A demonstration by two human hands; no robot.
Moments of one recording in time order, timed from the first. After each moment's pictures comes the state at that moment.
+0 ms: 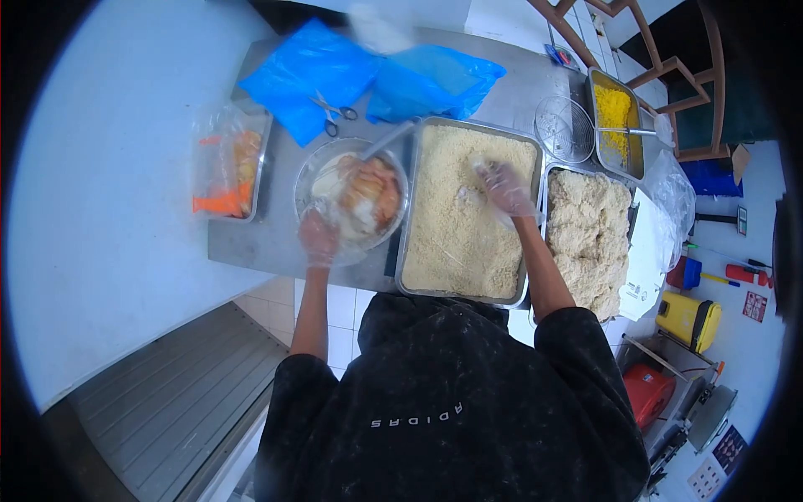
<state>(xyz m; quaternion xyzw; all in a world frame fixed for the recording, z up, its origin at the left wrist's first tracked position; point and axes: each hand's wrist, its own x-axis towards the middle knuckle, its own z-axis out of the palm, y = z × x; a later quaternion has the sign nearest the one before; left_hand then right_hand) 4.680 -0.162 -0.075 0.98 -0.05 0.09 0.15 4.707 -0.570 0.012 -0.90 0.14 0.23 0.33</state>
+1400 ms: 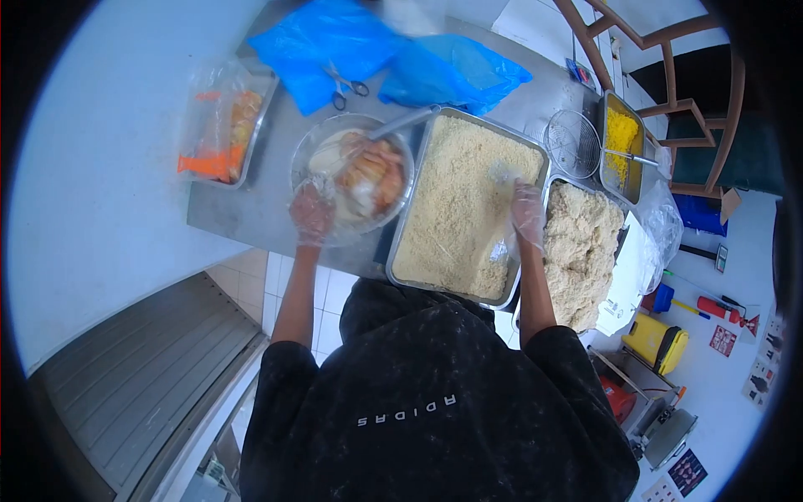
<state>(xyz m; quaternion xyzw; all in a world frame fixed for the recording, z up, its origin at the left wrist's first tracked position) 4.679 -0.168 -0.070 0.97 -0.02 0.10 0.23 4.664 -0.596 -0.038 -0.99 0.07 -0.01 0.10</state>
